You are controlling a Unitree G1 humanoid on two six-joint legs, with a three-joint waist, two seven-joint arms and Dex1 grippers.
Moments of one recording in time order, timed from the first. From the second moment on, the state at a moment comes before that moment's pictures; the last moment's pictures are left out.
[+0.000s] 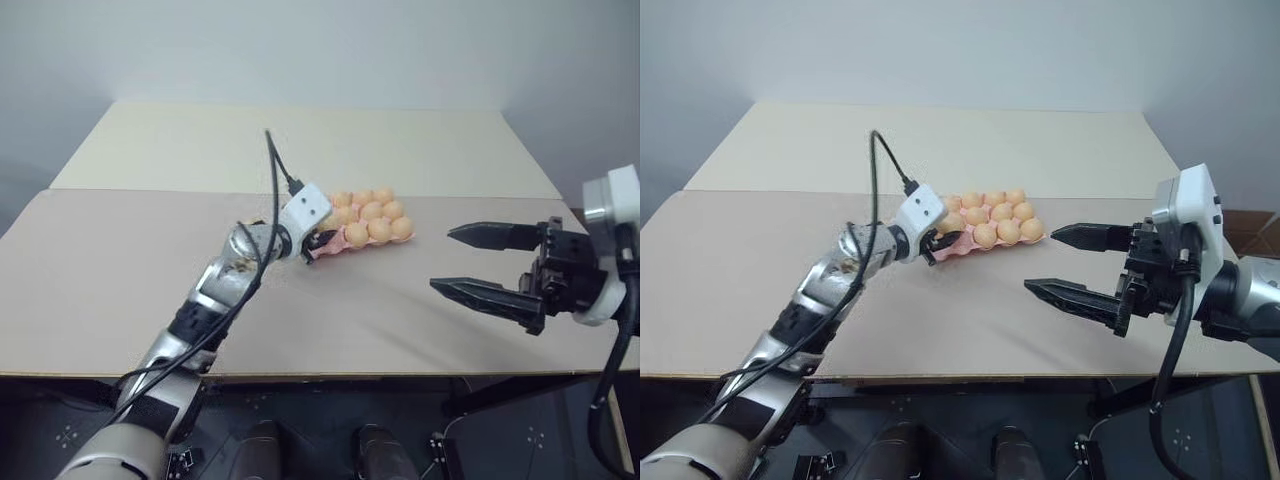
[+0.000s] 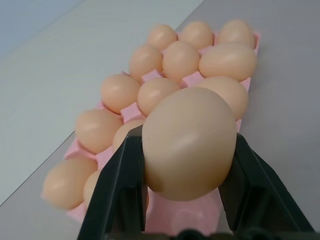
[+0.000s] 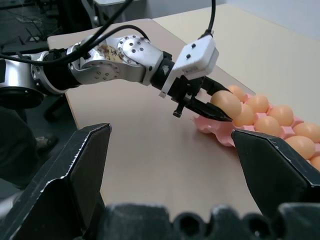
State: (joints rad) left arm -0.81 0.33 -0.34 0.26 -0.02 0.44 -0.57; right arm -0.17 -1.09 -0.52 -0.65 1.26 0.88 0.70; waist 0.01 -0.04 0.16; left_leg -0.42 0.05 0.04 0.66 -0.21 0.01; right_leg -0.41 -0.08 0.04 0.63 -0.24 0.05
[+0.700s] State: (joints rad) left arm -0.86 0.25 -0.28 0.46 0.04 0.30 -0.58; right arm -0.16 -1.09 -0.53 -0.67 1.28 0.88 0.69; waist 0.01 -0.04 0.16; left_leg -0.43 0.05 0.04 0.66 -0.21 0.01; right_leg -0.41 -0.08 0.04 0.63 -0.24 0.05
